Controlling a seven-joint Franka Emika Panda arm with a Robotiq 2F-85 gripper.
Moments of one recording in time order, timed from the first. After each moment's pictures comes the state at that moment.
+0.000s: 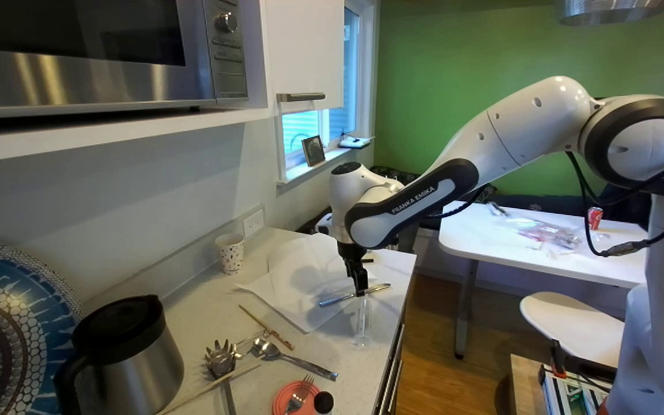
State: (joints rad) arm -0.07 0.18 -0.07 -2.03 -0.21 2.22 -0.73
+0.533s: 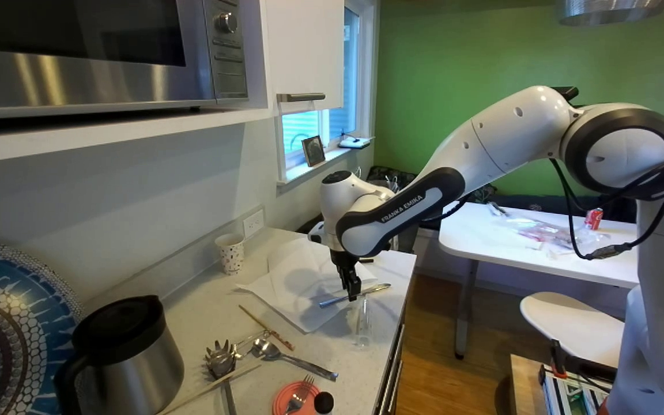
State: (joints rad) arm -0.07 0.25 -0.05 -1.98 -0.21 2.22 -0.77
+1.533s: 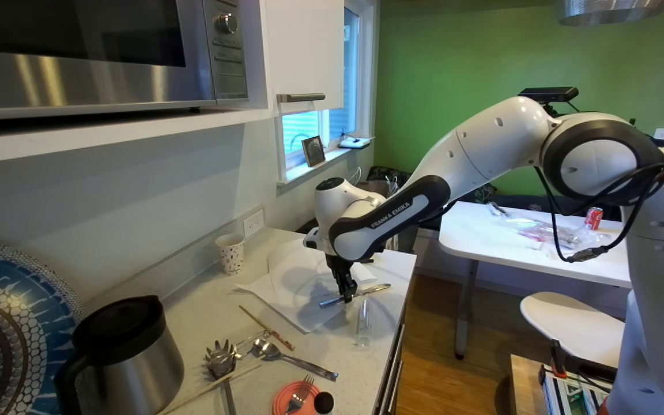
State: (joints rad) arm -0.08 0.32 -0.05 -1.92 -0.21 2.22 -0.84
